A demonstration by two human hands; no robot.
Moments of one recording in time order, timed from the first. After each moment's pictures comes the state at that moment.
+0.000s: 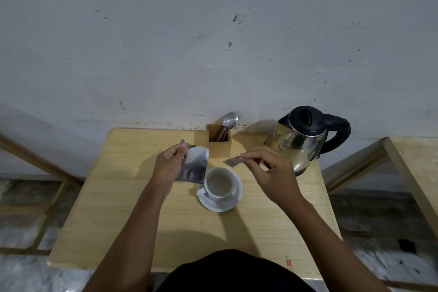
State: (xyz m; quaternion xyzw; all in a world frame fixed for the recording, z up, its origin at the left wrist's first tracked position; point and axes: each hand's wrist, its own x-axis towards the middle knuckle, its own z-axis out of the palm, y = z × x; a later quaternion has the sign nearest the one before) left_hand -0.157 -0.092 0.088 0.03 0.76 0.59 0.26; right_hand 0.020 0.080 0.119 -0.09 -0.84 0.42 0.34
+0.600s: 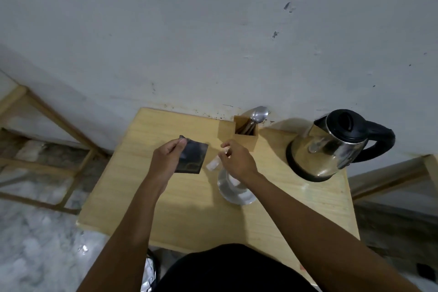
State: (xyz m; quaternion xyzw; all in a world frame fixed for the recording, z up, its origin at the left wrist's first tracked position) left_hand -0.170 -0.158 0.085 0.03 0.82 0.54 0.18; right_hand -0.098 0.023 0.040 -0.26 -0.87 0.42 0.02
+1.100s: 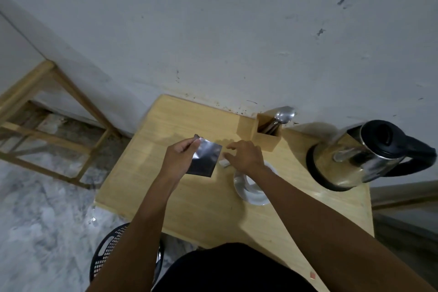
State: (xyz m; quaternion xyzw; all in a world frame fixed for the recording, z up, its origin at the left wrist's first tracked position) left_hand -0.171 -0.176 0.077 -0.03 0.79 0.58 0.19; right_hand -0.136 0.010 0.018 -0.17 -0.95 0.23 -0.09
